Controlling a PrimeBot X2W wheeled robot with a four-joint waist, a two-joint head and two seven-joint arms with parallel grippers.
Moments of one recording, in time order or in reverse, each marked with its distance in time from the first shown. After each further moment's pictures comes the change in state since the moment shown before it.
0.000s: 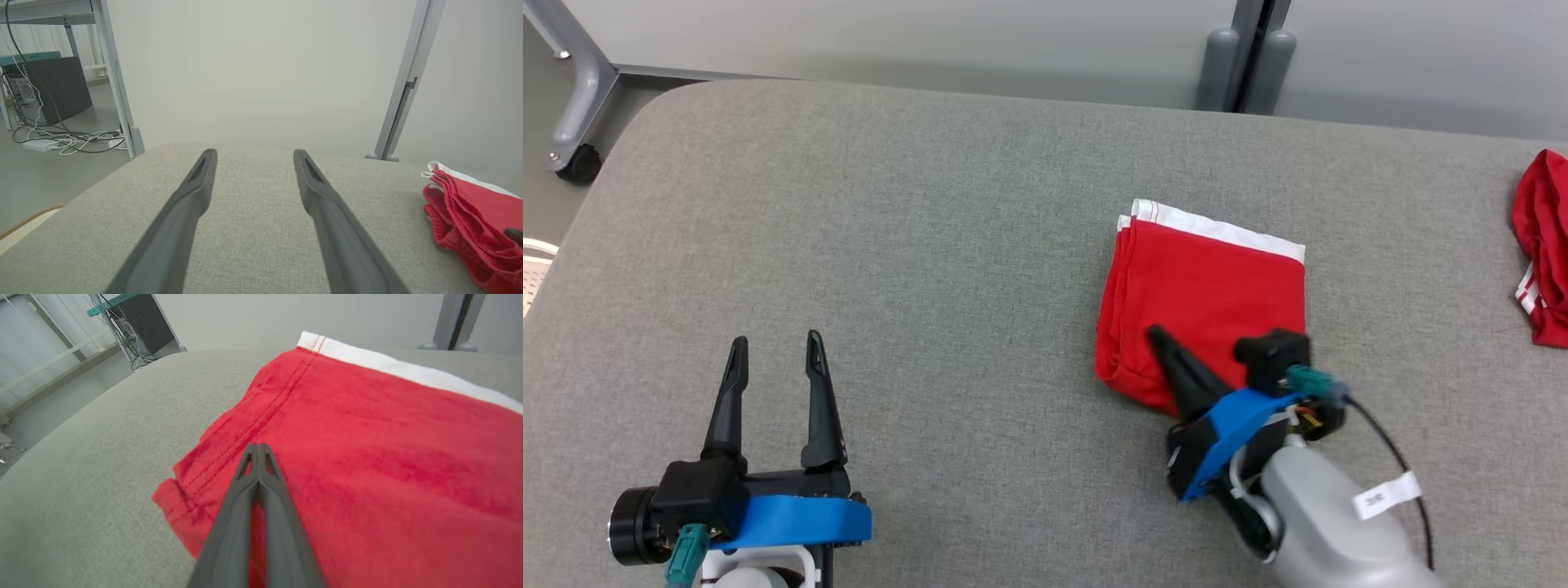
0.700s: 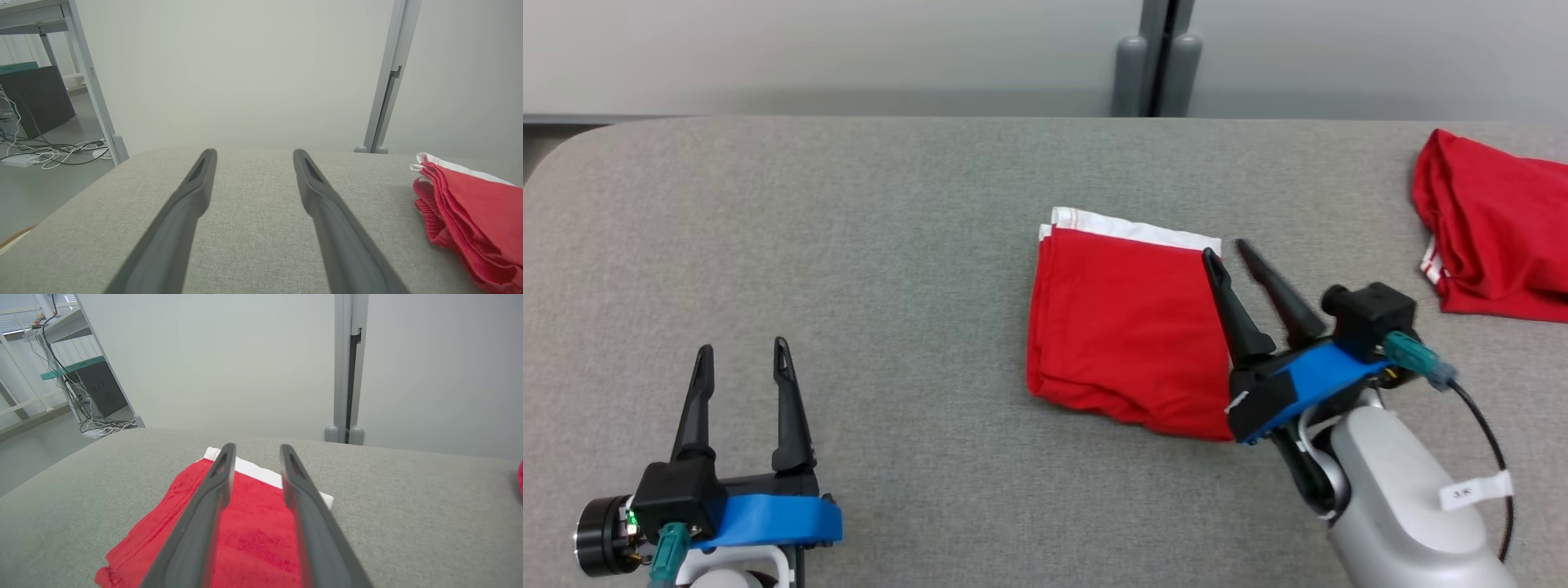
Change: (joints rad) left arm -0.011 0.001 0.069 0.041 0.064 -0.004 0.000; right arm 0.044 -0.028 -0.174 -0.253 -0.116 0.000 0.000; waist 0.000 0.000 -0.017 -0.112
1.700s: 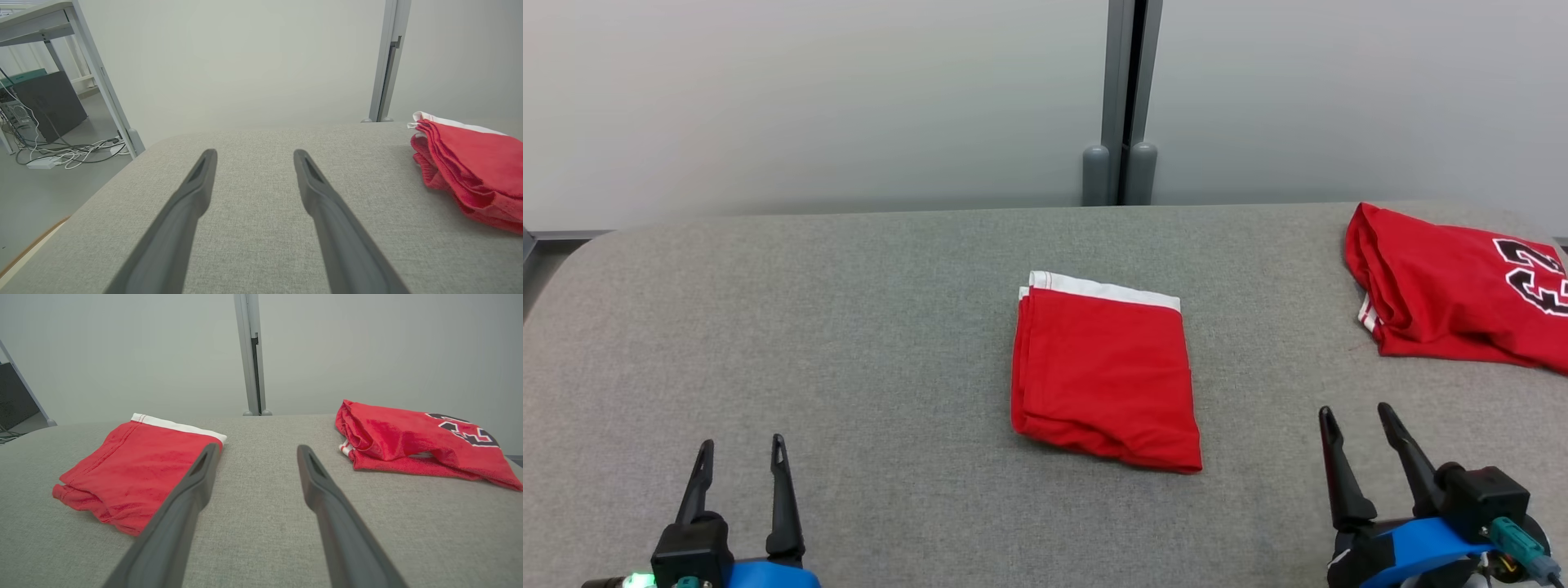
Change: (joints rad) left arm 0.122 0.050 0.012 0.087 0.052 0.014 0.039; right arm 0.475 0.036 -0.361 -0.261 -0.210 0.000 0.024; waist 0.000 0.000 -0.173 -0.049
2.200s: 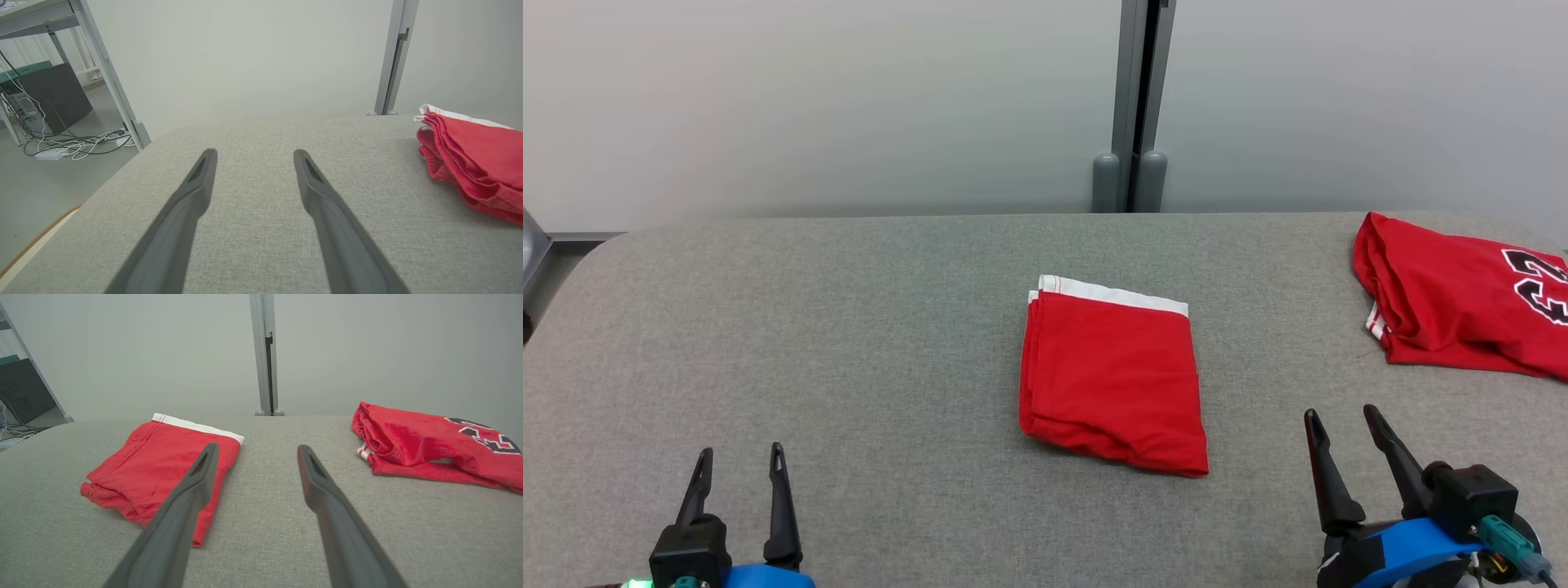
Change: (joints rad) left arm 0.019 0.011 -0.014 -0.031 -0.009 0.011 0.053; right arm 0.032 0.025 0.016 -0.085 -0.009 0.000 0.072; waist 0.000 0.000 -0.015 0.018
